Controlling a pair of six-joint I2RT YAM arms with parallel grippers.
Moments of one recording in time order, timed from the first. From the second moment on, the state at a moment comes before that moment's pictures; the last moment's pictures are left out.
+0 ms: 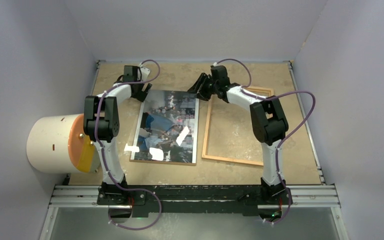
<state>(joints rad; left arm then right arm) -0.05 2.09 1.47 -0.24 -0.14 0.43 0.43 2.13 1.55 -0.07 -0.34 0.91</state>
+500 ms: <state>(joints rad) -0.05 2.08 1.47 -0.25 -0.15 0.44 0.43 2.17 1.53 0.06 -0.56 0.96</state>
